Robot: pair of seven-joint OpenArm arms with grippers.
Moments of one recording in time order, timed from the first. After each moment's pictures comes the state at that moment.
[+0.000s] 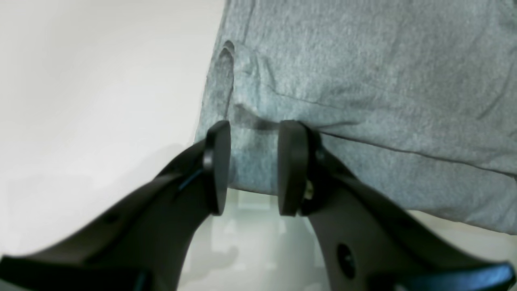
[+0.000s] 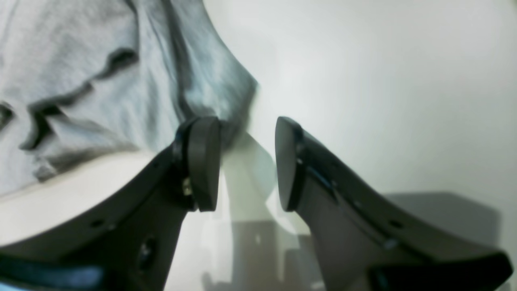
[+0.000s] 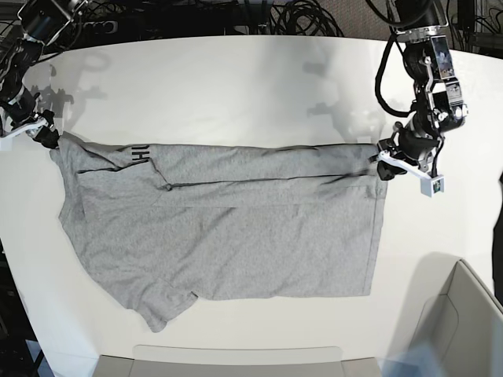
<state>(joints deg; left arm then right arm) 6.0 -13.5 -18.4 98.9 -32.5 0.2 56.6 1.3 22.4 49.8 60.7 35.7 40.9 -51.6</state>
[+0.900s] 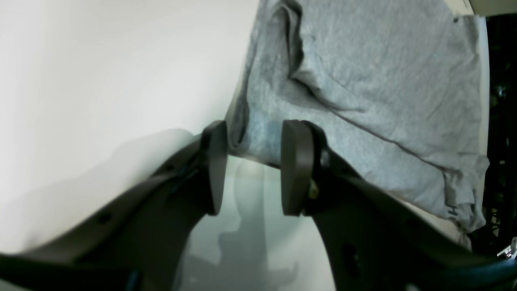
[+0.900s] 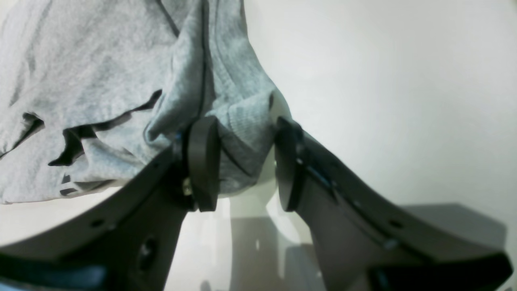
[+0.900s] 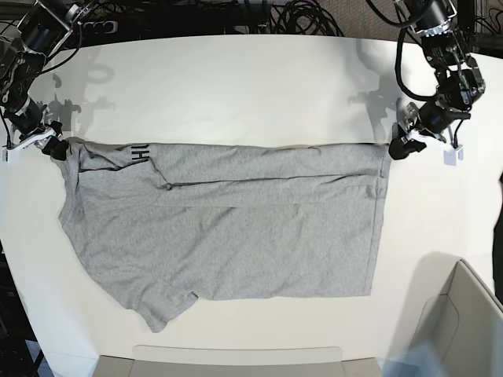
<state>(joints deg) 7.3 -14.1 -34.0 80.1 -52.0 -18.9 59.3 3.2 22.9 45.1 58.3 36.3 43.8 -49.3</state>
